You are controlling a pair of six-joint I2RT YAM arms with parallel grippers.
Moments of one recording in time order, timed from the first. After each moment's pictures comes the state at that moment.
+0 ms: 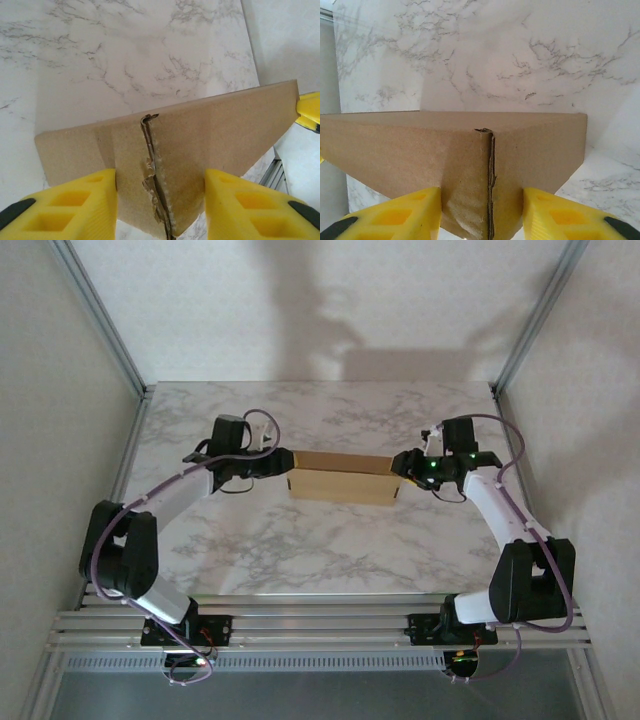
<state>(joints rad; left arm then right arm) -0.29 1.55 1.01 -0.19 0.65 -0.49 0.13 1.38 1.04 -0.62 -0.54 0.45</state>
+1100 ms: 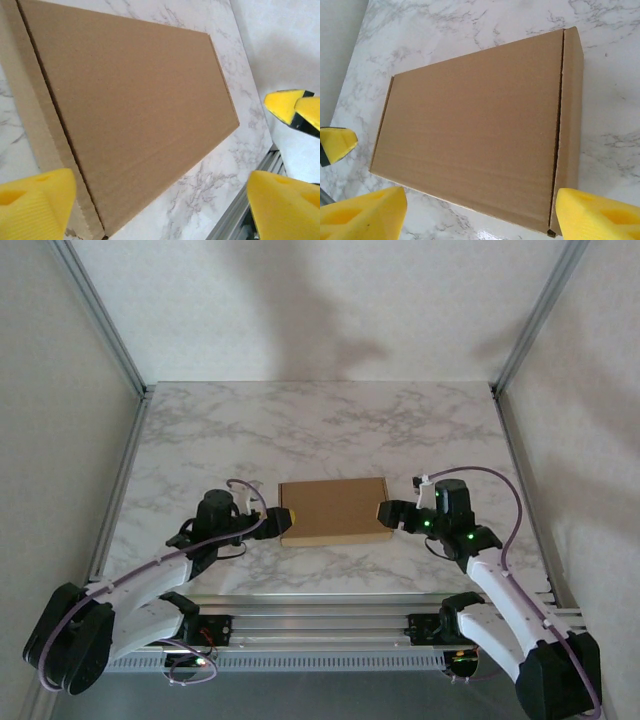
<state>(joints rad) -0.45 1.04 0.35 0.19 0.45 -0.72 0.30 0.86 0.50 -0.33 -0.44 0.45</state>
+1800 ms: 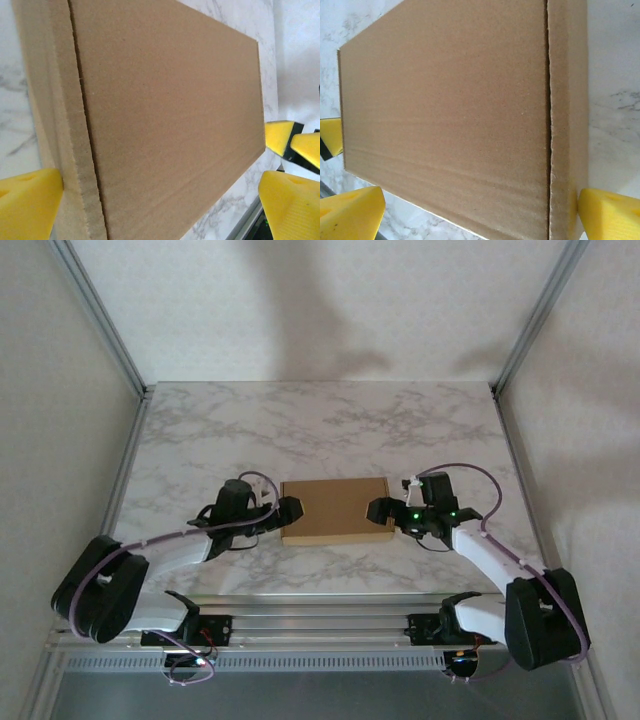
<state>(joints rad) -0.48 1.35 0.47 0.26 0.41 -0.84 0.30 1.19 0.56 -0.30 -0.50 0.53</state>
